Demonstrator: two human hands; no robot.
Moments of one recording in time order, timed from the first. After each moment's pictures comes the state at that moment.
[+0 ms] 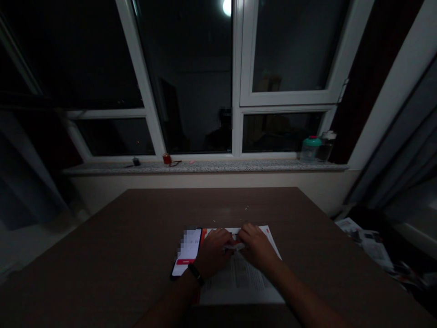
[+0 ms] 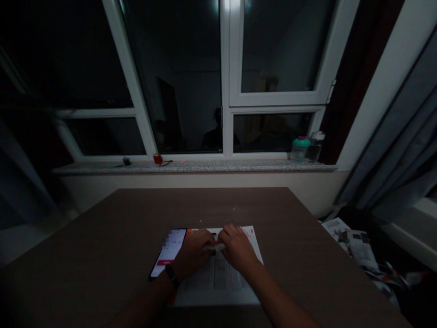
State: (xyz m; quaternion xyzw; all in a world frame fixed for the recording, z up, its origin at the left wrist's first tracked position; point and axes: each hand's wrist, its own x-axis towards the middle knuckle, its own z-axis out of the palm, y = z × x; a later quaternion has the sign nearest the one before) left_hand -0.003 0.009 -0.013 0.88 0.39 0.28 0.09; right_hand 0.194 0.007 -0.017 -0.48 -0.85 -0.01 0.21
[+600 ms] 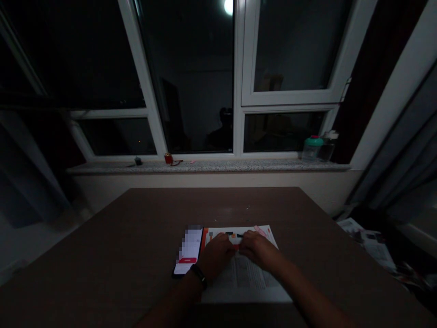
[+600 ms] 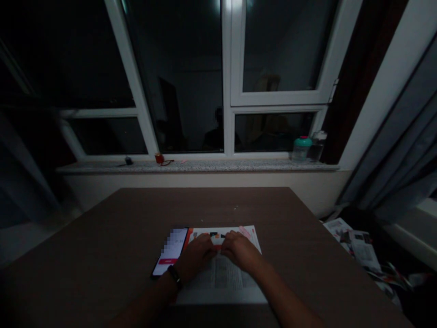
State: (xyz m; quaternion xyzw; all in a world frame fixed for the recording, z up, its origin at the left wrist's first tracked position) left_hand 0.001 0.007 -0.020 0.87 0.44 0.19 0.11; right_hand 0.207 0.009 -0.023 -0.44 -0.87 0.12 0.19
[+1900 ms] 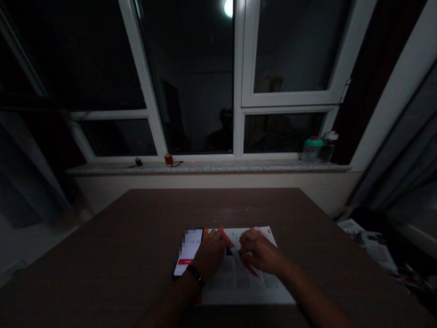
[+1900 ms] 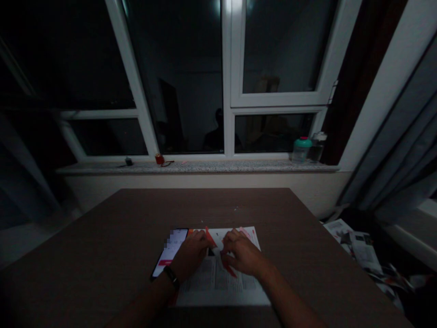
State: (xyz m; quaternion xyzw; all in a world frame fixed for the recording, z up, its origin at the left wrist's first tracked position) left_hand -0.008 0.008 -0.016 0.87 0.45 0.18 0.04; right_hand 0.218 0.005 -0.022 -0.39 -0.88 0.14 0.23
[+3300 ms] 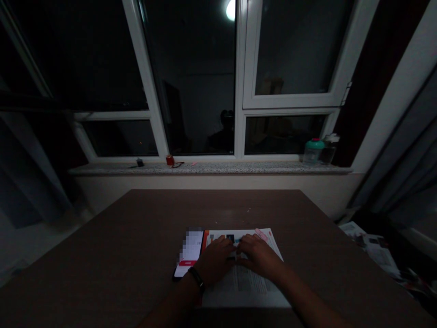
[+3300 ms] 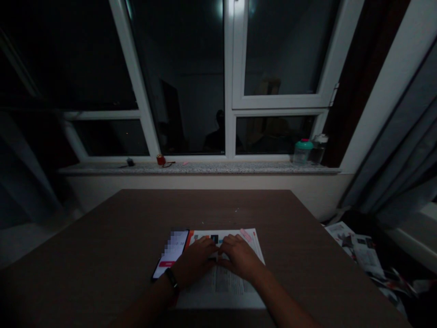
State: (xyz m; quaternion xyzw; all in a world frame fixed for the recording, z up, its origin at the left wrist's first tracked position) left_hand -0.008 0.003 -0.022 0.91 0.39 0.14 0.08; right_hand 0.200 0.003 -0.023 -0.41 -0.89 0.09 0.19
